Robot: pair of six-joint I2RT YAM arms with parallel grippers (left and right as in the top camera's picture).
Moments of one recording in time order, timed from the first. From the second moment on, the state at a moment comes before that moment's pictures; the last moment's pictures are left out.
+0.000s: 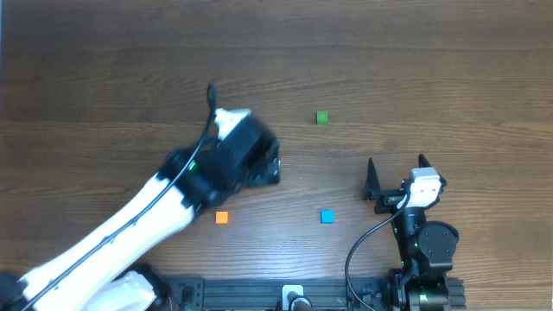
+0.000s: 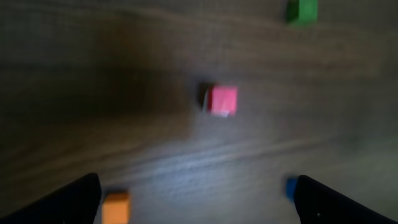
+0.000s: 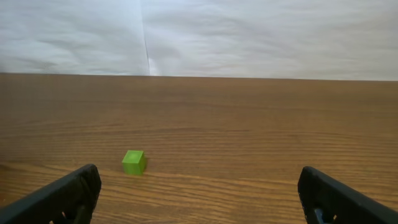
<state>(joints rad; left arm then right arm) -0.79 1.30 1.08 -0.91 -0.18 -0.79 0.01 0.01 0.01 -0.07 -0.07 0.01</state>
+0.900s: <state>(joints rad) -0.79 1.26 0.57 -0.69 -0.15 -0.94 0.01 0.01 0.01 -0.07 -0.07 0.01</state>
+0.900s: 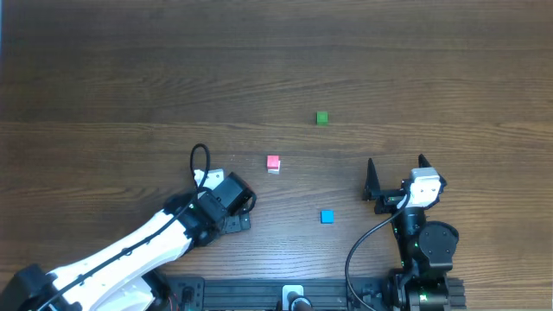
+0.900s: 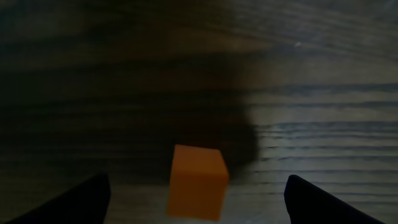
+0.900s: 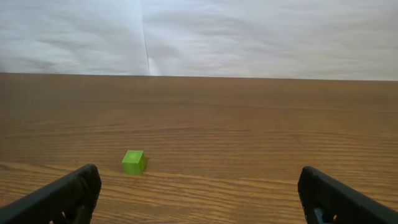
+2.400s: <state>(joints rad) -0.79 1.35 0.57 -0.63 -0.11 -0.88 0.01 0.01 0.01 -0.07 -0.07 0.01</state>
